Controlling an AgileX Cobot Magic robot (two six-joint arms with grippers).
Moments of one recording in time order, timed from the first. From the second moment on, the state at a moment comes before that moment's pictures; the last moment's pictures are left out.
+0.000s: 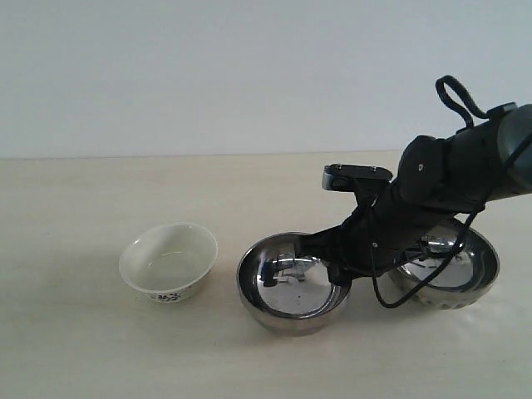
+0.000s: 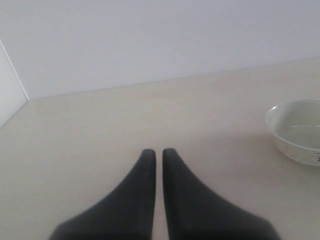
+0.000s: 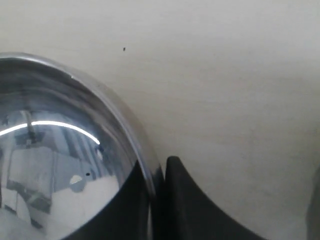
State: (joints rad) left arm 0.05 0.00 0.00 0.05 0.26 0.09; right arm 0.45 1.90 -1.08 0.42 0.38 -0.09
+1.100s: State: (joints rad) left arm 0.05 0.00 0.00 0.05 0.26 0.09; right arm 0.45 1.99 -1.14 0.53 0.28 -0.09
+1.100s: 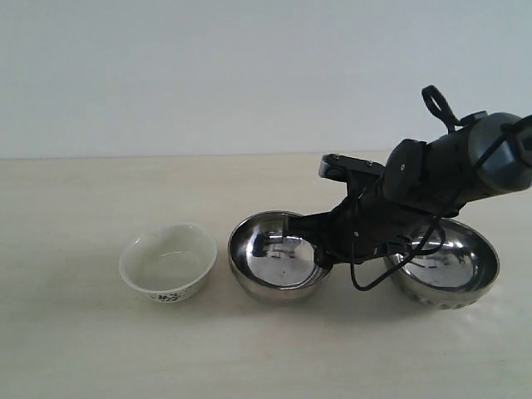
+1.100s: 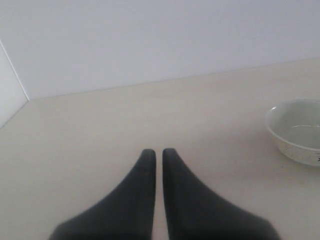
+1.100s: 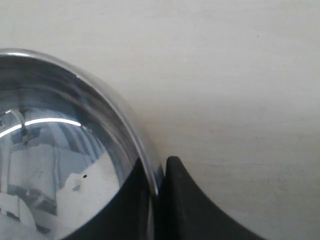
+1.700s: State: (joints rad) left arm 0.05 0.00 0.00 0.05 0.26 0.09; right arm 0.45 1.87 -1.14 0.49 0.34 -0.10
